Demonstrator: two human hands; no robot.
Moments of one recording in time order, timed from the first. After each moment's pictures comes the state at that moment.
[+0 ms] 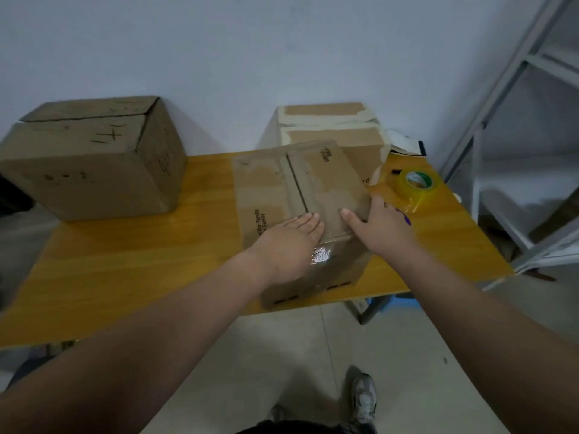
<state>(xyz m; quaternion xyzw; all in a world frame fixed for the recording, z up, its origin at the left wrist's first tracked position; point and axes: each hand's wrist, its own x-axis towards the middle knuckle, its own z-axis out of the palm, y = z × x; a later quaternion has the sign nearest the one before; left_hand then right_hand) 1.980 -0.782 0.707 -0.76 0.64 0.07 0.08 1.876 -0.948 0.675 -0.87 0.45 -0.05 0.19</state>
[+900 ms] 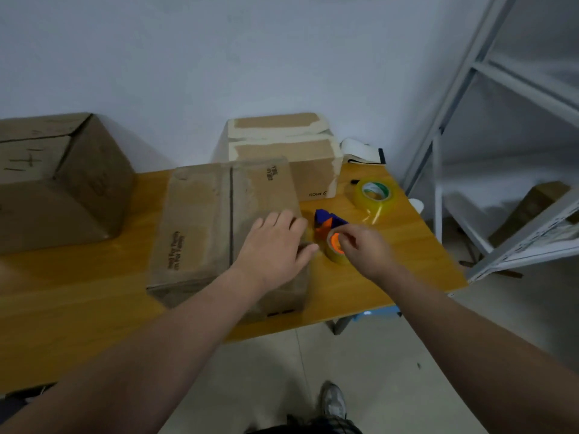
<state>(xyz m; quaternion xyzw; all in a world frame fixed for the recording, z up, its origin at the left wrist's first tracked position) 1.949 -0.883 0.699 -0.81 0.58 -0.05 -0.07 1.823 -1.042 0.645 -0.91 0.30 -0.14 0.25</state>
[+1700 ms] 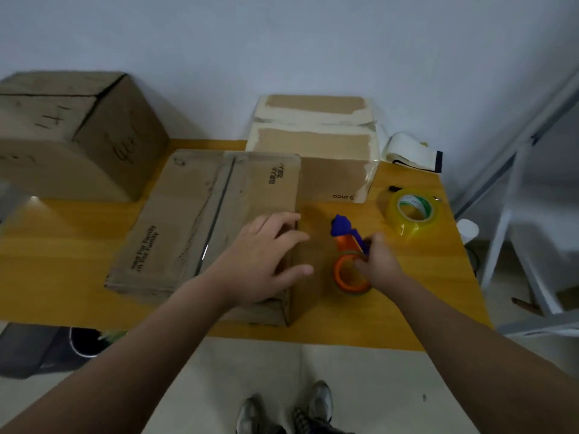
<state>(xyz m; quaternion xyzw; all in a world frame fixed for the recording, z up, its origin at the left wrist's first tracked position) 1.958 -0.913 0.703 -0.83 0.53 0.09 -0.11 1.860 -1.145 0.574 -0.83 0.35 0.01 0.43</state>
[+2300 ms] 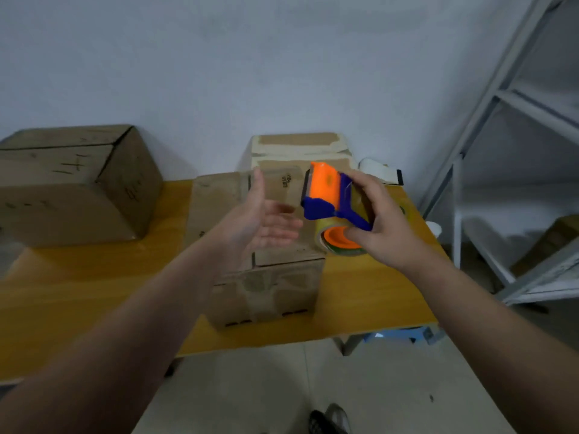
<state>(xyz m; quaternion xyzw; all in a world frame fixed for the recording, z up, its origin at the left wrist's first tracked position) 1.978 -0.857 0.776 -0.67 0.22 0.44 -0.55 1.832 -1.024 0.755 -0.85 0.06 -0.26 0.44</state>
